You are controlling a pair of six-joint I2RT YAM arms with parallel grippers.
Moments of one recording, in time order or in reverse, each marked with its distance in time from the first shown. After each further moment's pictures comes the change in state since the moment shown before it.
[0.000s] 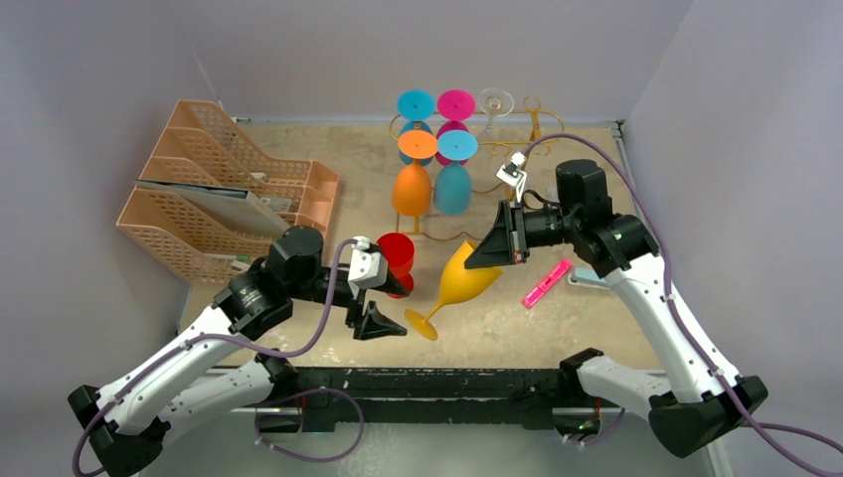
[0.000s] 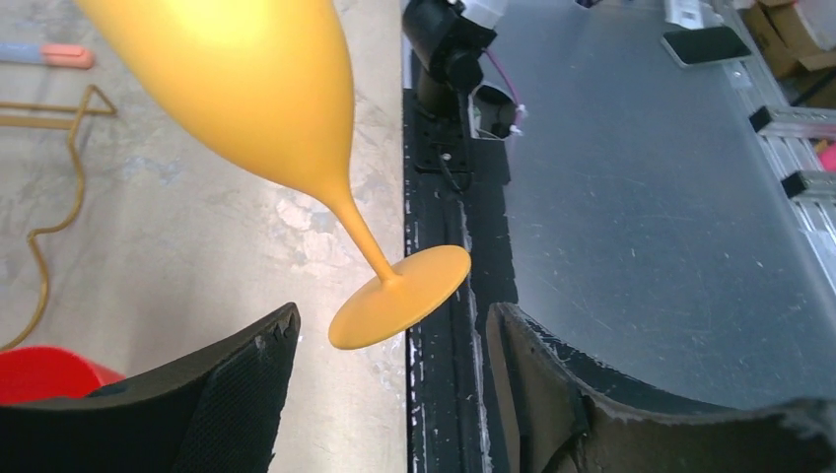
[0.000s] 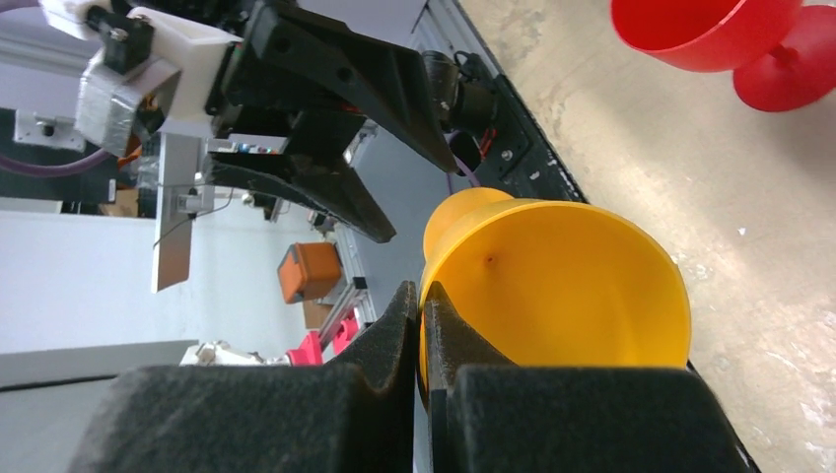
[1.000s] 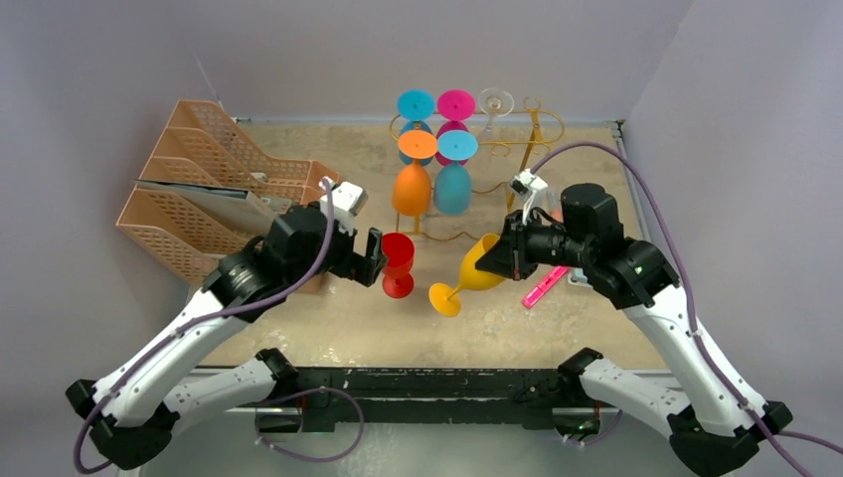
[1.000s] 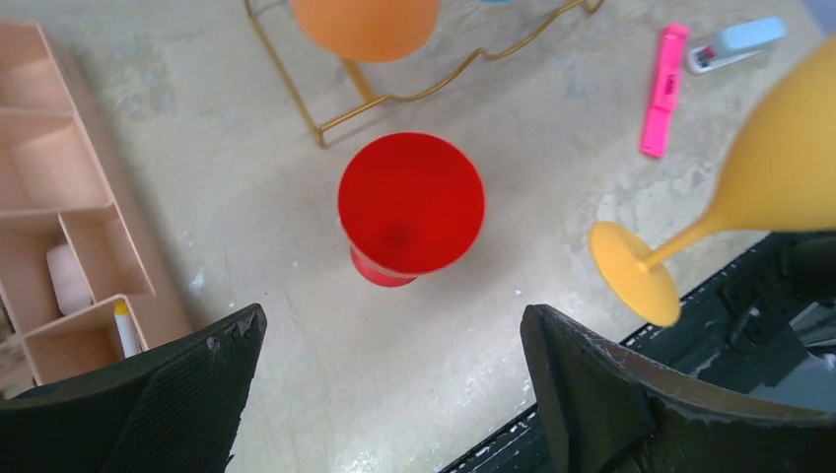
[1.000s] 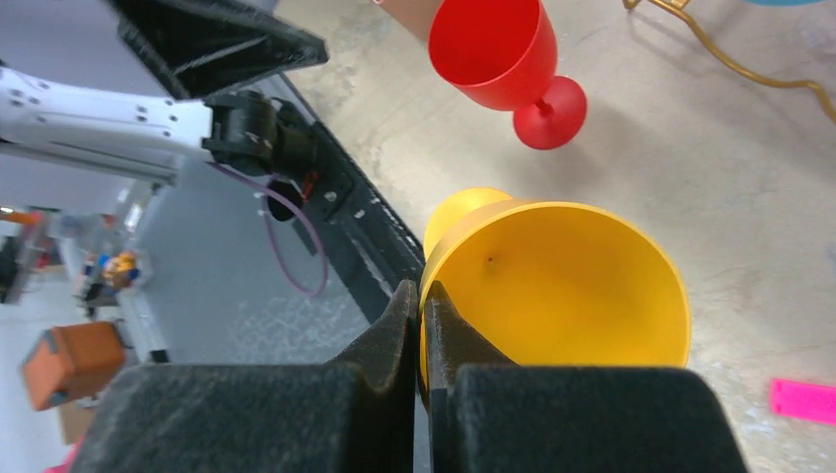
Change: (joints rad) left arm 0.016 0.068 0.221 -0.307 -0.942 -0.372; right arm 0.126 -0.140 -0.014 -0.072 0.483 -0.179
